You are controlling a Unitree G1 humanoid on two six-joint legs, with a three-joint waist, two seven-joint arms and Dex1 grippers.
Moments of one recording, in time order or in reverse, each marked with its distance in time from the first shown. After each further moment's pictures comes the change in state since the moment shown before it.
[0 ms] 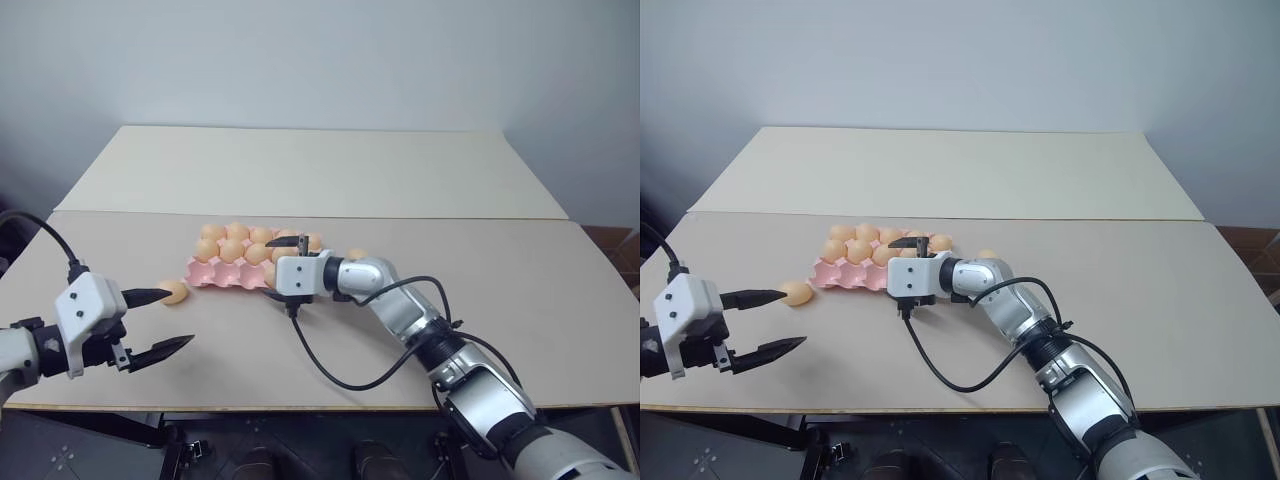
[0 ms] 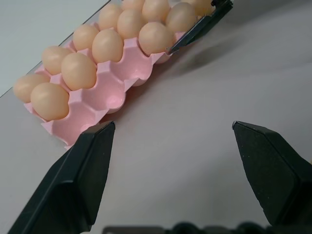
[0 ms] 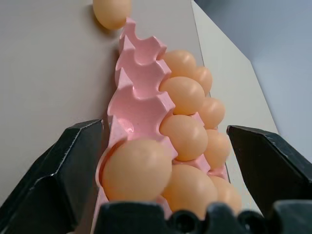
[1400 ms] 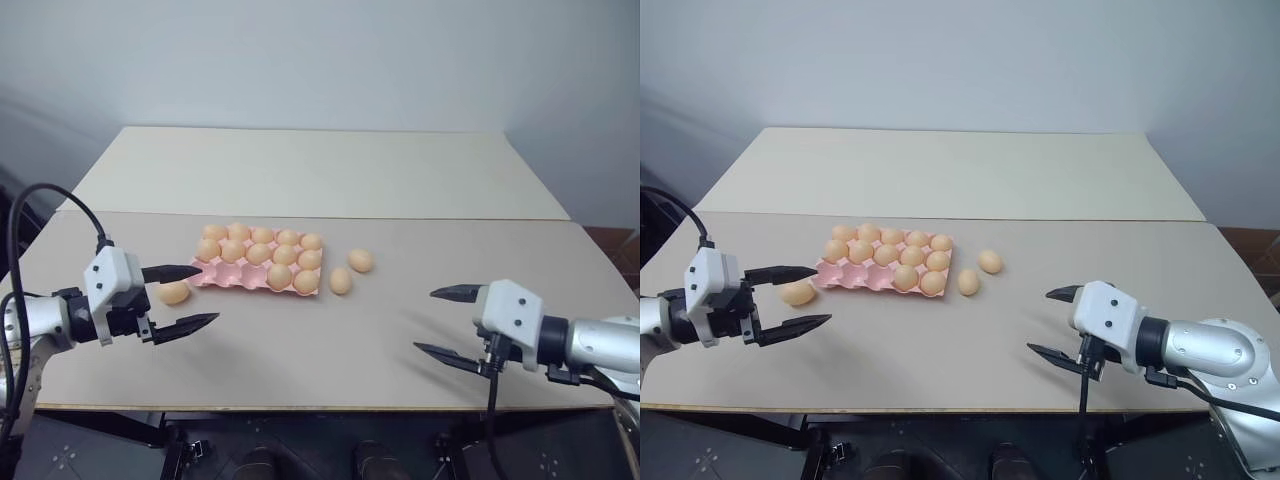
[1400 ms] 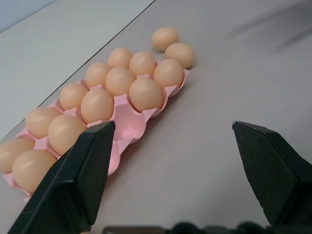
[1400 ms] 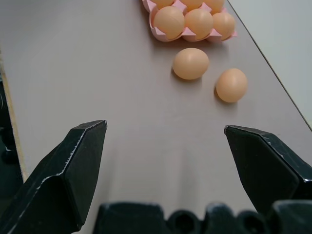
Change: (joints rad) left arm -0.261 -0.029 -0.181 0.173 -0.041 -0.095 -0.080; right arm 0.813 -0.711 -0.720 -1.086 0.648 0.754 0.259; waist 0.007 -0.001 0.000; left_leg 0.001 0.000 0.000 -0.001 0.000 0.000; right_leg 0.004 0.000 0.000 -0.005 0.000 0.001
